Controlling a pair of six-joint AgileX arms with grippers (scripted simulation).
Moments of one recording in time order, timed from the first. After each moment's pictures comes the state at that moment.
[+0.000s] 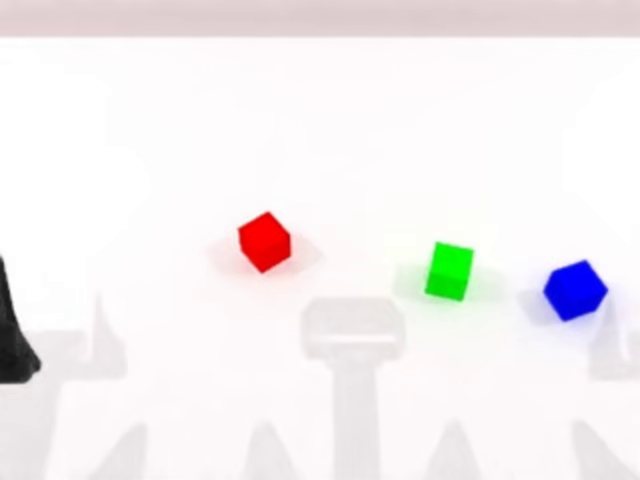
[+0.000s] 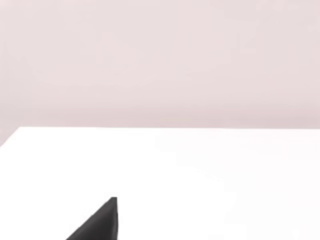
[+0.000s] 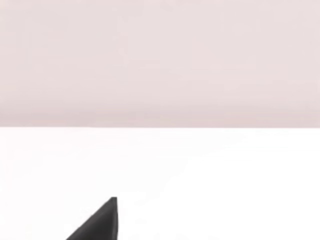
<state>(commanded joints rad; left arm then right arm) 0.00 0.00 0.00 0.00 0.00 0.00 0.00 0.00 0.00 0.00 0.00 0.00</state>
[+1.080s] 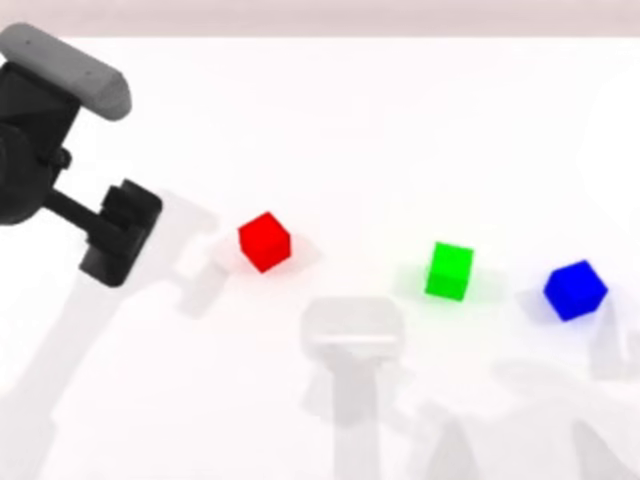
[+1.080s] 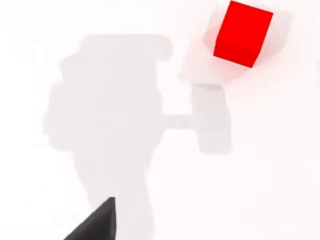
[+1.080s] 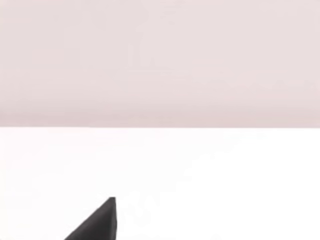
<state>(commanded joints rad) -0.32 1.19 1.10 -0.88 0.09 0.26 0.00 0.00 0.00 0.00 0.00 0.00</state>
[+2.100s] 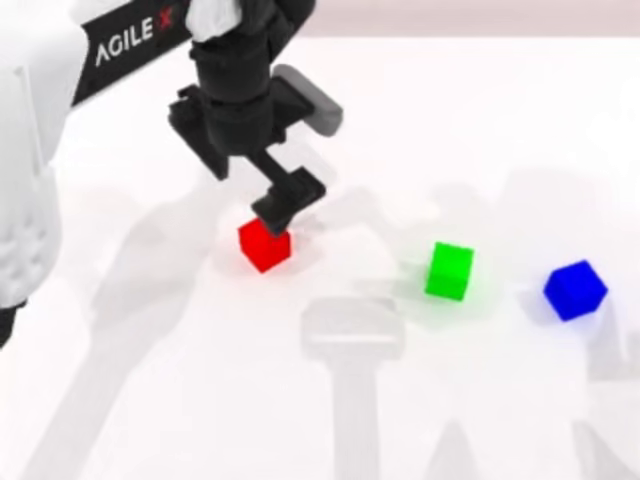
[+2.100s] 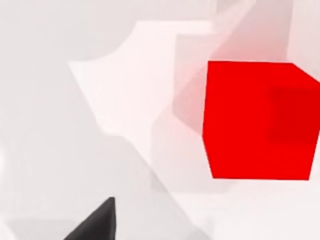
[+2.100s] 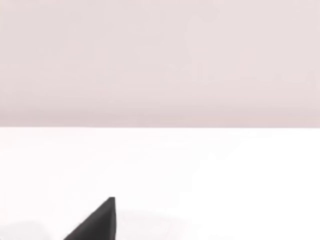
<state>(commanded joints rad) -0.48 2.32 2.06 -1.31 0.01 0.45 0.00 0.00 0.00 0.00 0.00 0.00</state>
